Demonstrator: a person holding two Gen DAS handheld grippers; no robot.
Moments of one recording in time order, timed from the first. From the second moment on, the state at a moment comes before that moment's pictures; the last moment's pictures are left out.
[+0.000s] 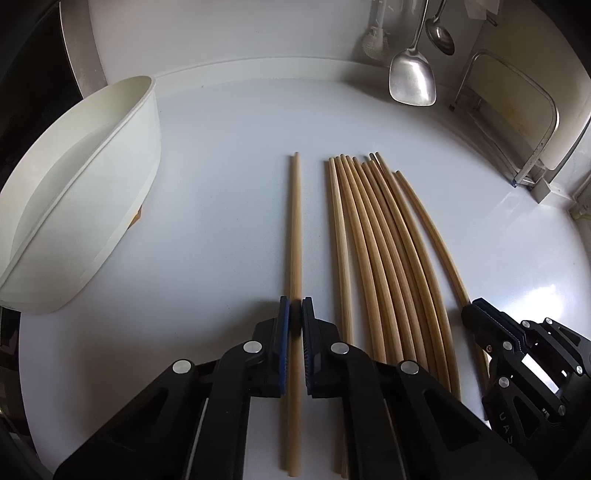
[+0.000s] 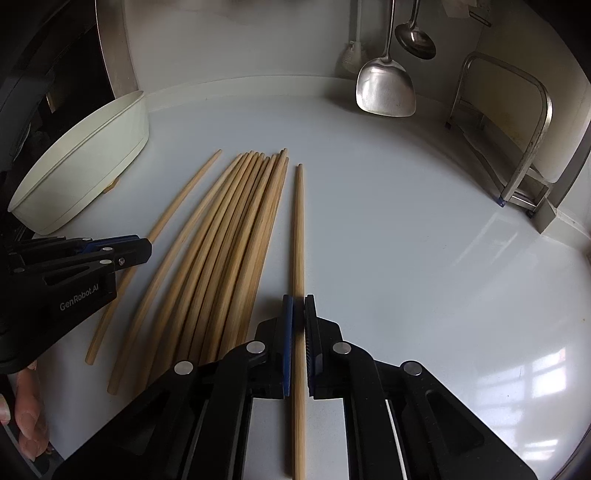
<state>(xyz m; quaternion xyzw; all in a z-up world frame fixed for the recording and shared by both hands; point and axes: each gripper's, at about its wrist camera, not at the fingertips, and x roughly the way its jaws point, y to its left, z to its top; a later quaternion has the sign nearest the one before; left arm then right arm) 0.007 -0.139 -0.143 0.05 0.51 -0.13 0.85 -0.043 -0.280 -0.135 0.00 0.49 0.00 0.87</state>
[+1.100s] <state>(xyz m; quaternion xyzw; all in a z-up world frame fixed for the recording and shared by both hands) 0.101 0.085 -0.024 0.00 0.49 -0.10 0.87 0.077 -0.078 -0.030 0.06 0.46 0.09 0.88</state>
